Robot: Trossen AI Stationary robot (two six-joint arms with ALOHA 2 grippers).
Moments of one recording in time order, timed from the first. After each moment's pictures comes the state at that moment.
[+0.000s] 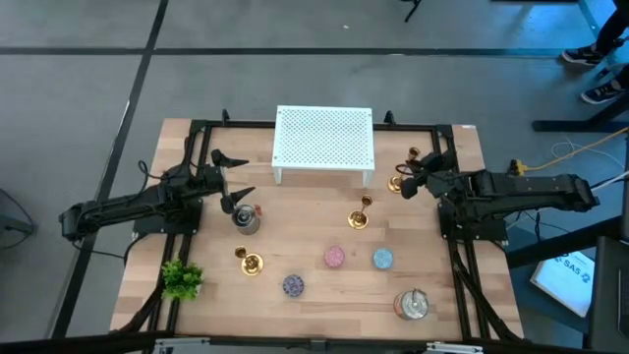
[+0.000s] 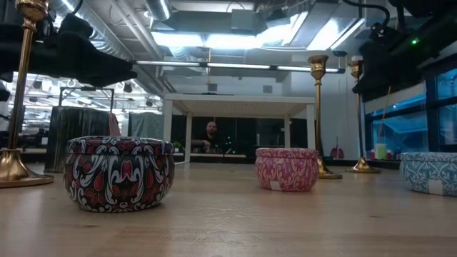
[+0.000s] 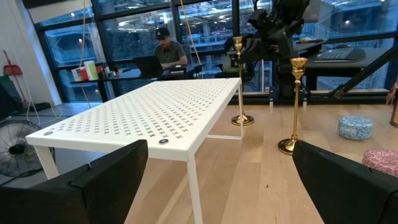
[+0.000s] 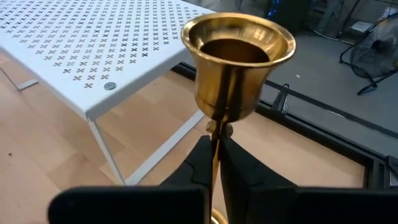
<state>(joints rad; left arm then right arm) 0.36 0.19 0.01 0.21 0.02 0.09 0.02 0.61 0.47 -0.57 0.83 0.51</state>
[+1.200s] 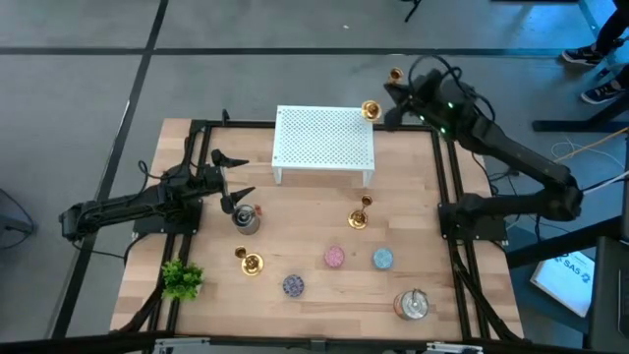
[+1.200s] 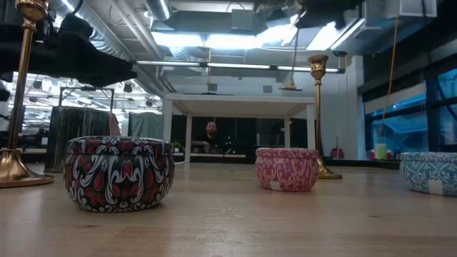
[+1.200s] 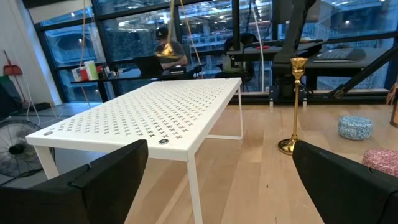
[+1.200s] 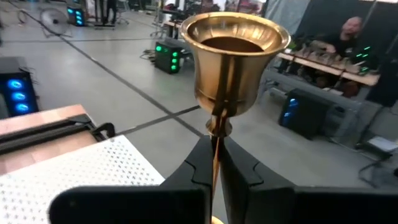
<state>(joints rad) 0.36 0.19 0.01 0.21 0.02 0.09 -0.57 1.10 1.12 -0.16 0.19 -0.09</state>
